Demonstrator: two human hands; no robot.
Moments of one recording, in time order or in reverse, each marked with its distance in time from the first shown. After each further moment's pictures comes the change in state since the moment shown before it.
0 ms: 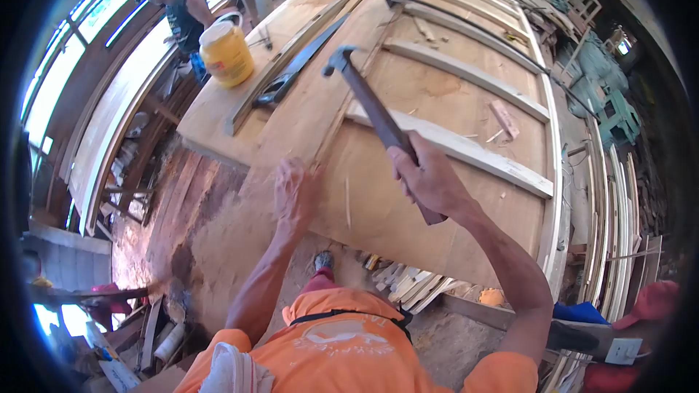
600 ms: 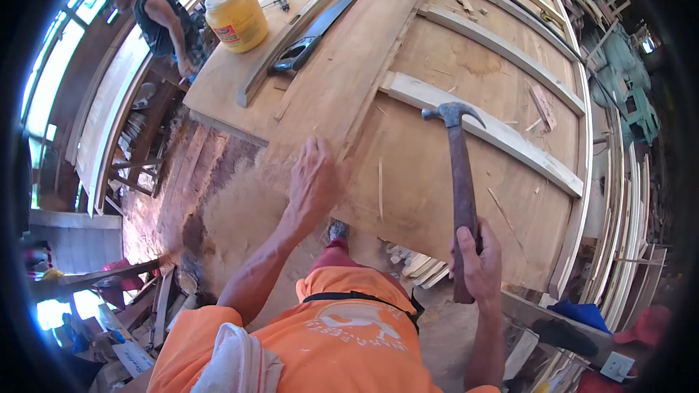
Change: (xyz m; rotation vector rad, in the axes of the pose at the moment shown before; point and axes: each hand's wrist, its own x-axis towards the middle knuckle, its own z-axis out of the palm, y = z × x) left_hand 0.012 -0.025 -0.026 -0.287 -0.289 0.096; right_hand -0.107 0.061 0.066 0.349 0.356 0.324
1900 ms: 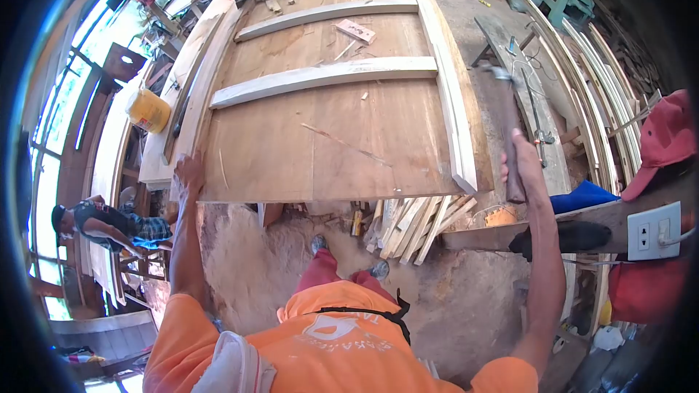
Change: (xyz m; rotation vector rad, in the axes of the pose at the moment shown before) left_hand 0.018 0.016 0.069 0.523 0.227 -0.309; right_hand -0.107 0.179 -0.492 0.264 0.501 0.122
